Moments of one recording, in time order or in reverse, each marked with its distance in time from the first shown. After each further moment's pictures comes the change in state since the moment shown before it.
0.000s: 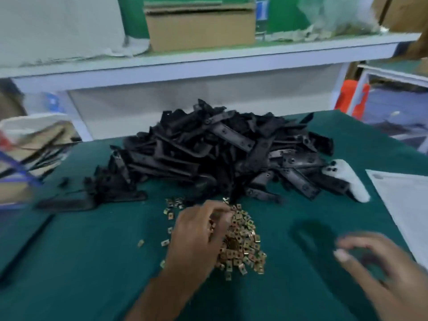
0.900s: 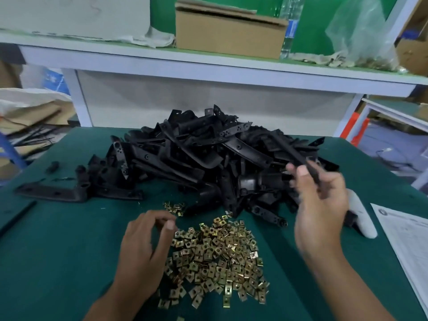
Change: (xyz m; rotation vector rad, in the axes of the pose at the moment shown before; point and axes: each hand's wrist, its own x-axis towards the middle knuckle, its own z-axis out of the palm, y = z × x) left_hand -0.015 -0.077 -0.026 -0.077 0.298 -0.189; right_hand 0.130 -0.100 0.103 0.996 0.296 0.107
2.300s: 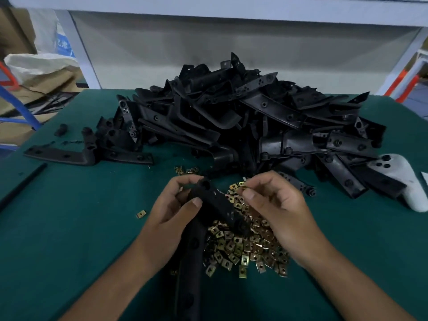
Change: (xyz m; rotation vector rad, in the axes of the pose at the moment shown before) left_hand -0.003 0.015 0.011 -0.830 -0.340 -0.304; right_hand -0.052 0.053 -0.003 -0.223 -0.733 0.329
